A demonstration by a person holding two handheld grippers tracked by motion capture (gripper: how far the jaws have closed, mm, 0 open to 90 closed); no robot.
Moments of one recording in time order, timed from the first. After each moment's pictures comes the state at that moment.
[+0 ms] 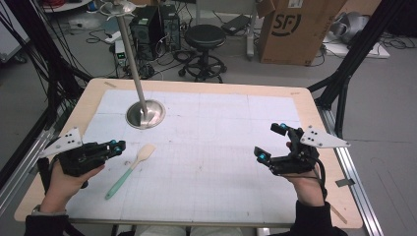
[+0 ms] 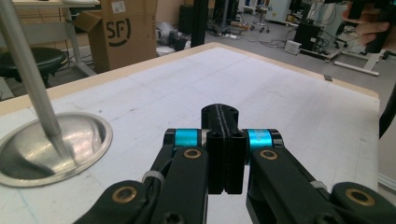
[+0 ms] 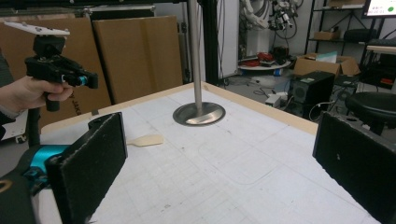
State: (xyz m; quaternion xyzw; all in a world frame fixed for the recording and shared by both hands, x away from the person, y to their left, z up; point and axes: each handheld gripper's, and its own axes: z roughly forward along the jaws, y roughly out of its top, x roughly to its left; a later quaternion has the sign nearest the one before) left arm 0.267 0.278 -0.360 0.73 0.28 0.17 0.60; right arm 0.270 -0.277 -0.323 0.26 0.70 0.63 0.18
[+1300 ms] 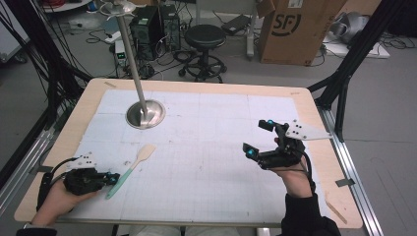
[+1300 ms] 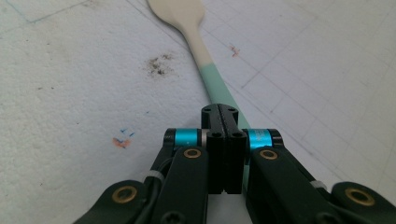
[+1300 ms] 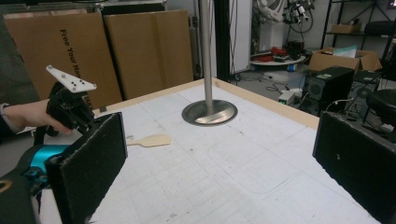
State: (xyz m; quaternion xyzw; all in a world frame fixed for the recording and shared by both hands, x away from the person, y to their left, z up) left arm 0.262 0.303 -0.446 0.83 0.36 0.08 0.42; right arm 0.289 -0.255 -0.328 0.25 0.71 0.63 0.16
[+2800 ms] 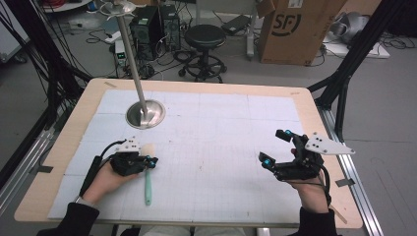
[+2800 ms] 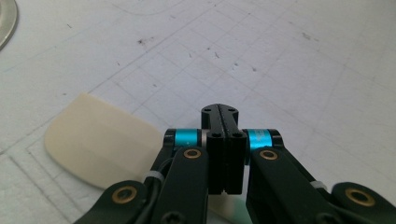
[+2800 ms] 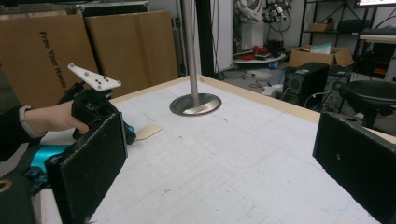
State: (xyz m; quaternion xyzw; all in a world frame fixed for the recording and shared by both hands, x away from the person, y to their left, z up) left arm 0.318 0.203 -0.445 0.84 0.31 0.09 0.44; right arm 0.259 -0.290 -0.333 0.28 0.70 0.63 0.18
